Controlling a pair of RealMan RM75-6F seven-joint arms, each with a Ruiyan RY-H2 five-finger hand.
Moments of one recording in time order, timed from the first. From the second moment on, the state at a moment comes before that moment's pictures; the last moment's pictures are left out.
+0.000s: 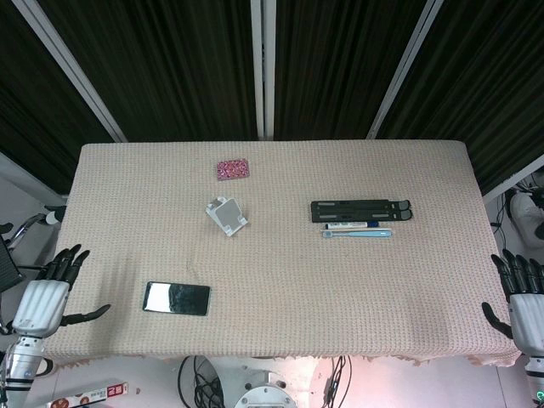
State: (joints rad) left arm -0.16 -1.19 0.06 -1.54 1.51 1.46 0.06; right arm -0.02 -1.16 0.05 -1.44 -1.56 1.57 0.00
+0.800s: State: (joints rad) left arm -0.21 -1.16 0.09 -1.62 1.55 1.28 0.13; right arm -0.01 -1.12 0.06 -1.48 -1.55 1.58 -0.01
